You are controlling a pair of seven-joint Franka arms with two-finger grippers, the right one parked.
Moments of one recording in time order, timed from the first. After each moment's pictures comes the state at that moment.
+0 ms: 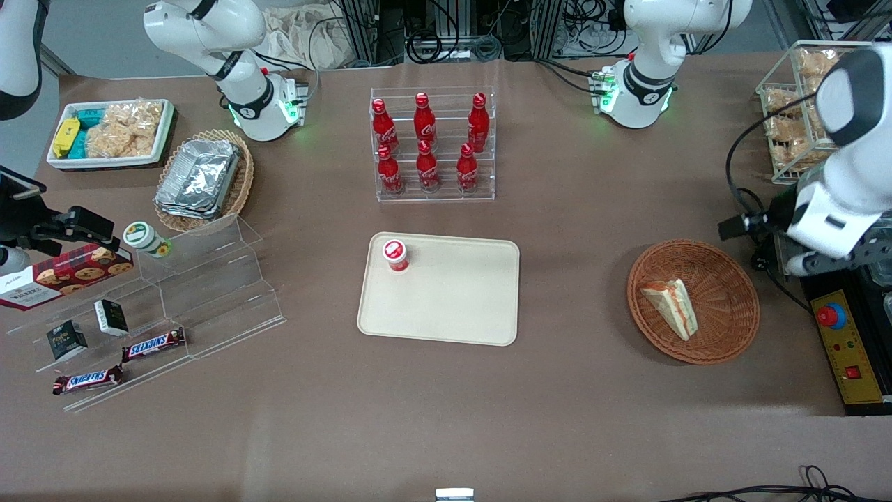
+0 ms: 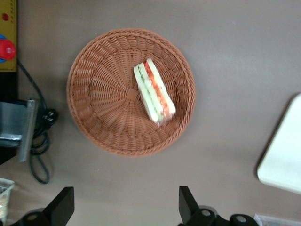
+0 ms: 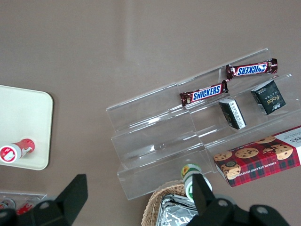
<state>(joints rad) -0.07 0.10 0.05 -1.80 -0.01 1.83 -0.25</state>
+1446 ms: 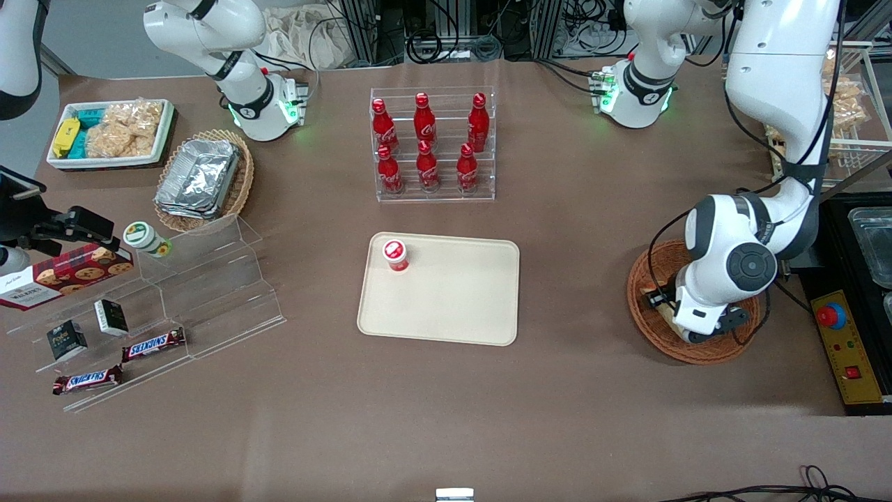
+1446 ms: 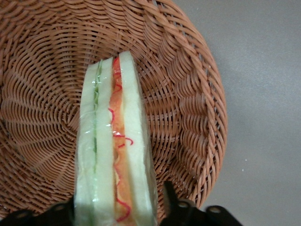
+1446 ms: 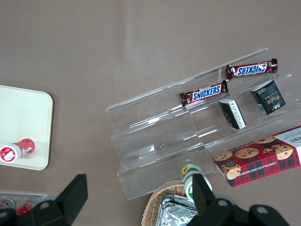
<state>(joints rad) -0.15 0.45 0.05 -1.93 0.05 2.25 -0.53</state>
